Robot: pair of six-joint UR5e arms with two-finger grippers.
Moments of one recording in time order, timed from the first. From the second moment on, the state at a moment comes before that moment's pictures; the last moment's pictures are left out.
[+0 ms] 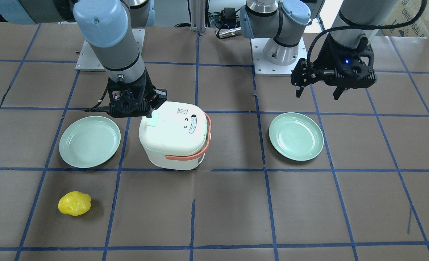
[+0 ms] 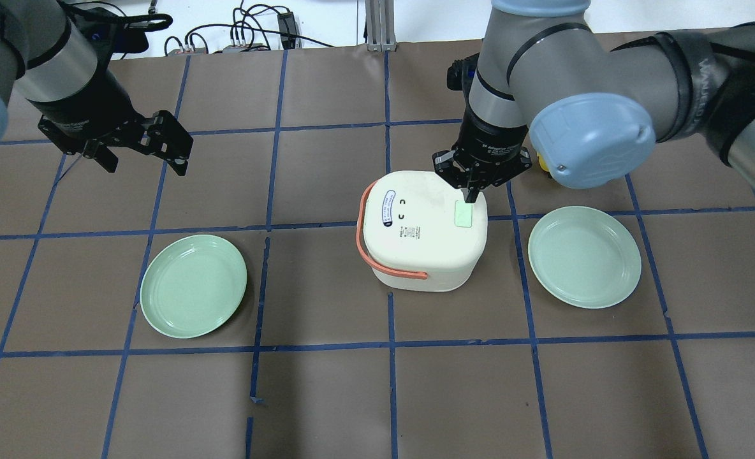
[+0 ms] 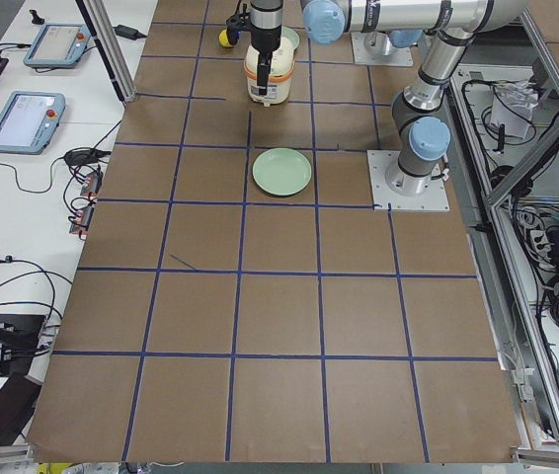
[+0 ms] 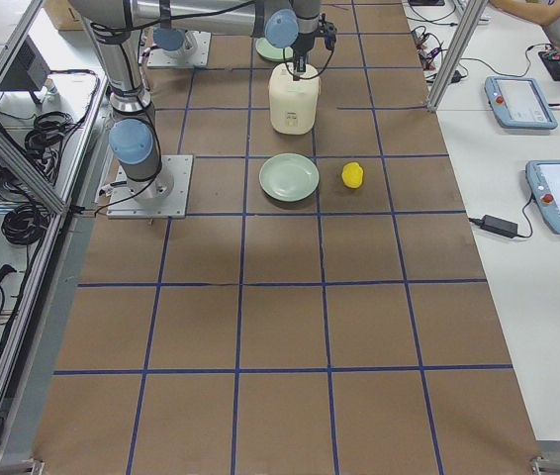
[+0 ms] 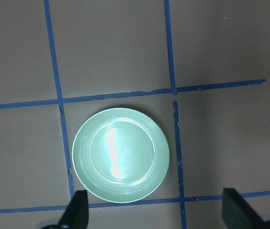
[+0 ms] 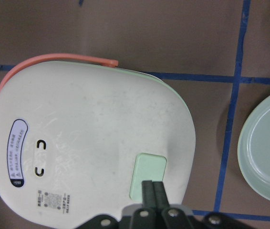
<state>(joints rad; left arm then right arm) -1.48 -1.52 -1.65 -1.51 1.61 0.17 1.76 -1.45 1.69 -1.76 -1.49 0.12</state>
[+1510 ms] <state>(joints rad) -1.48 -1.52 -1.65 -1.51 1.61 0.17 1.76 -1.42 1.73 -1.85 -1.48 0.25</state>
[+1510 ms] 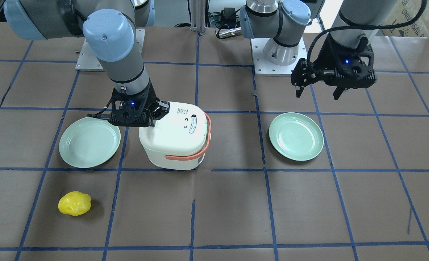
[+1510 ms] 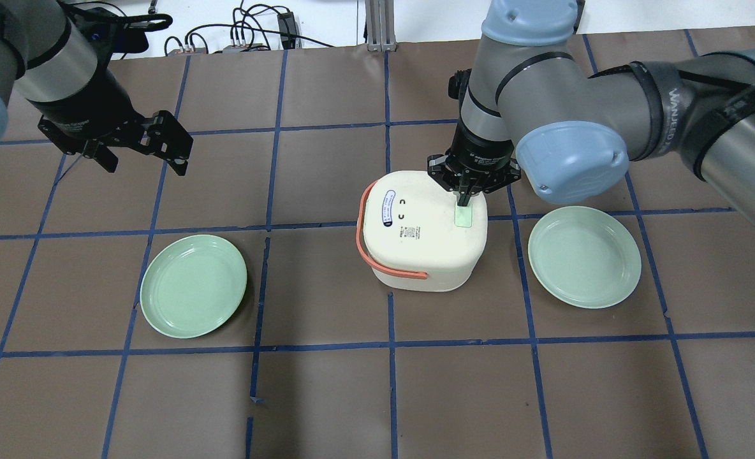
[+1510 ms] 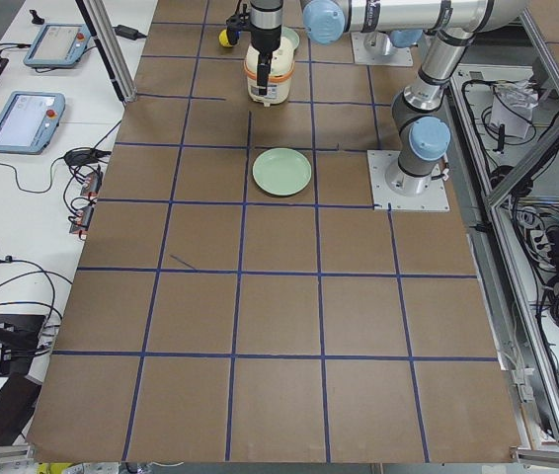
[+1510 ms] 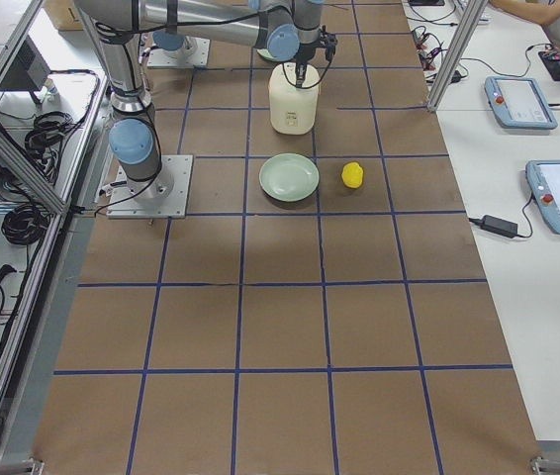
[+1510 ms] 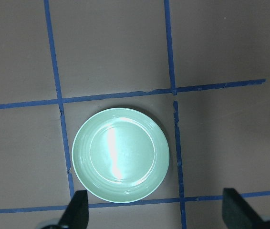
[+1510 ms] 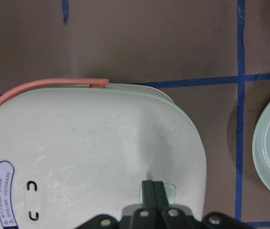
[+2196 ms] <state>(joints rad) -1.48 -1.52 -1.65 -1.51 1.61 0.17 1.76 -1.42 1.75 -1.85 -1.48 0.25</state>
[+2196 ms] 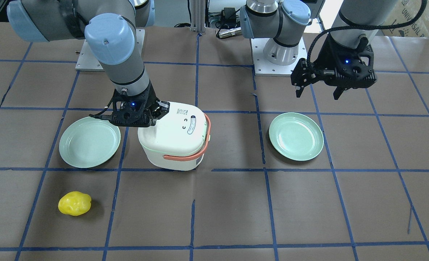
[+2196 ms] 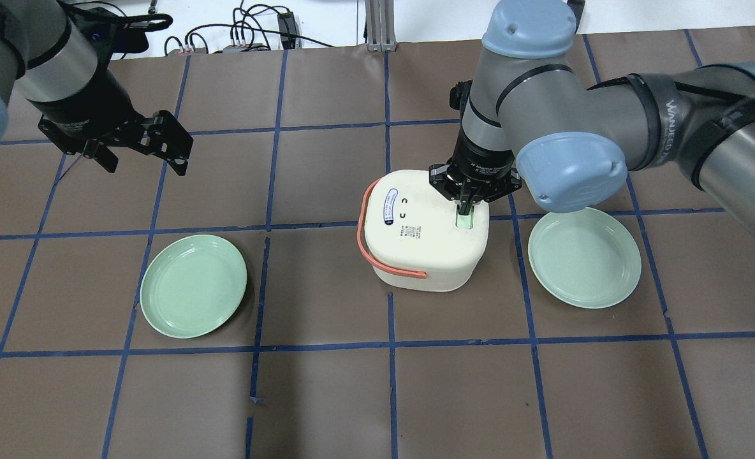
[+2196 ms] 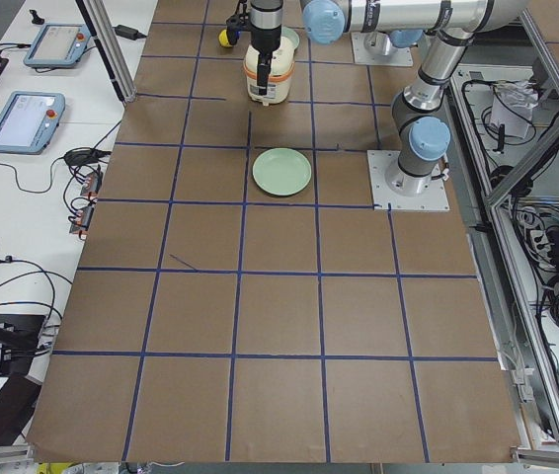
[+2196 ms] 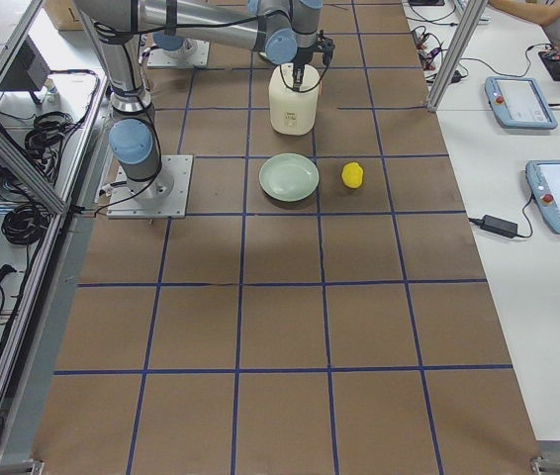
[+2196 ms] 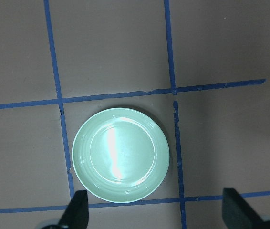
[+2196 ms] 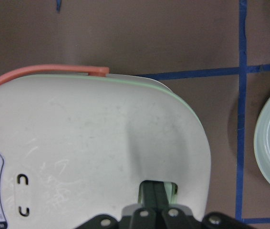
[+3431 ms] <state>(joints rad) -1.48 -1.52 -1.65 -1.51 1.61 0.17 1.59 -1.45 1.48 -1.53 -1.49 0.08</state>
